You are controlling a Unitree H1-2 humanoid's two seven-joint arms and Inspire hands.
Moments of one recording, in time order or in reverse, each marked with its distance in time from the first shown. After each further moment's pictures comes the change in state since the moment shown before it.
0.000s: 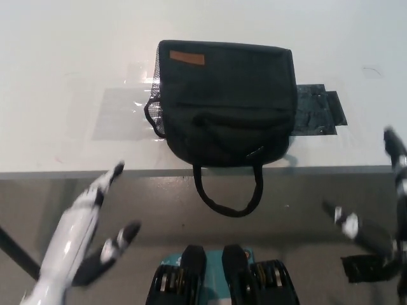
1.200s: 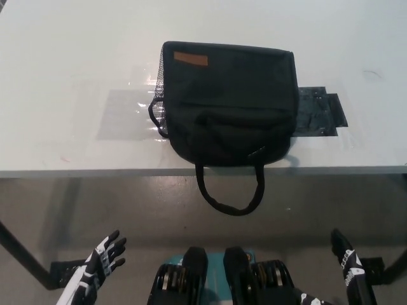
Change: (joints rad) left_arm 0.061 -0.054 0.076 0.371 -0.561 -0.018 -0.136; right_arm 0.077 0.052 0.026 0.532 0.142 -0.244 0.040
